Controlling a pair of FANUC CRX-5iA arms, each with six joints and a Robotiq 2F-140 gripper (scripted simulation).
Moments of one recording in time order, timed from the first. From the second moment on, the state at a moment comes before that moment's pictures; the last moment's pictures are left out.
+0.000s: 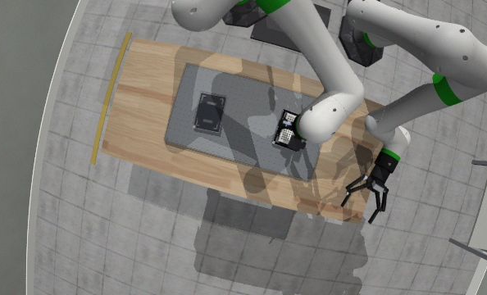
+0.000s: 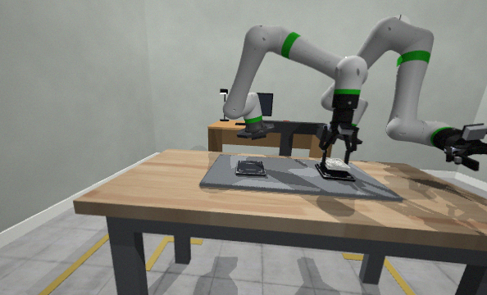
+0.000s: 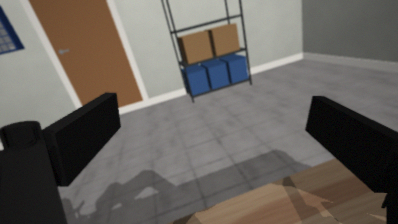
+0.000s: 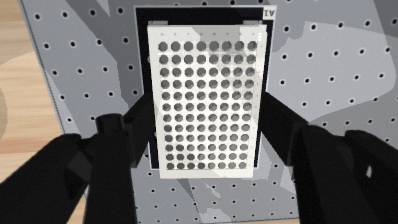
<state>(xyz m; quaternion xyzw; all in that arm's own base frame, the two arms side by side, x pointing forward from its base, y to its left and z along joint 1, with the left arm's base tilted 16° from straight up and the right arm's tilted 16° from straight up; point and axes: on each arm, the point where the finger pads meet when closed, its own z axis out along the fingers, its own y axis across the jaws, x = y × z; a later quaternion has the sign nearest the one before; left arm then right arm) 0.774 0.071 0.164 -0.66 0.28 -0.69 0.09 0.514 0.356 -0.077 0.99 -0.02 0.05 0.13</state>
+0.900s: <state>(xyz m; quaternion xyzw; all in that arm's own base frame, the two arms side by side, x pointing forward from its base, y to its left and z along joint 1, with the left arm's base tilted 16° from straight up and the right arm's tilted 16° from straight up) 0.774 0.071 0.164 -0.66 0.28 -0.69 0.09 0.514 0.355 -0.081 0.99 -0.02 0.05 0.13</state>
